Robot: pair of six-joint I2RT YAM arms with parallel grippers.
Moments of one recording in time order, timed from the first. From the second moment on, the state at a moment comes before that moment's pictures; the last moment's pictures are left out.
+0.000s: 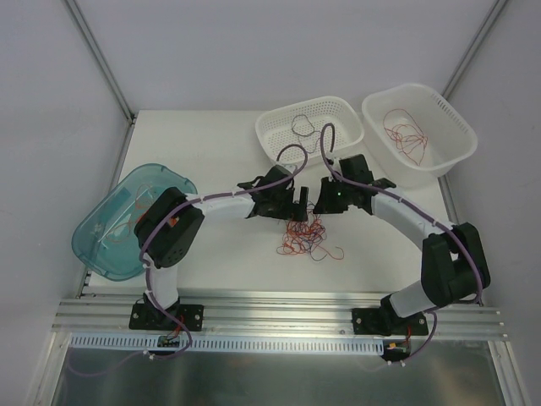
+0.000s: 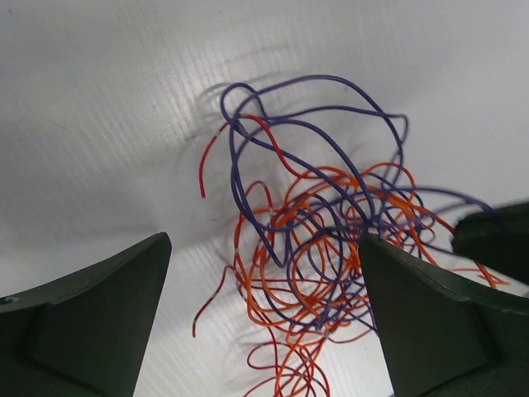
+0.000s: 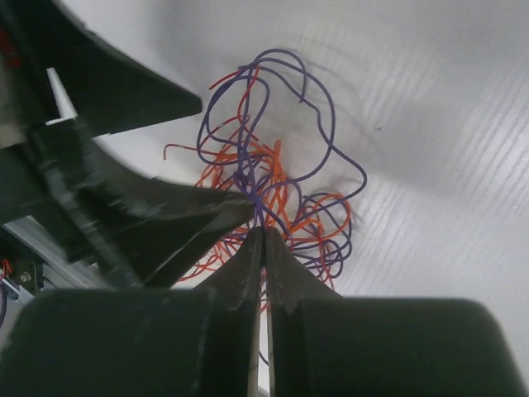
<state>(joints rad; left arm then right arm) -0.78 1.88 1.20 -0.18 0.09 -0.57 0.40 1.51 0.98 -0.41 -0.34 0.31</state>
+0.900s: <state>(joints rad) -0.74 1.75 0.97 -0.13 -0.21 -0.61 0.33 1.13 1.45 -0.90 -0.33 0.19</state>
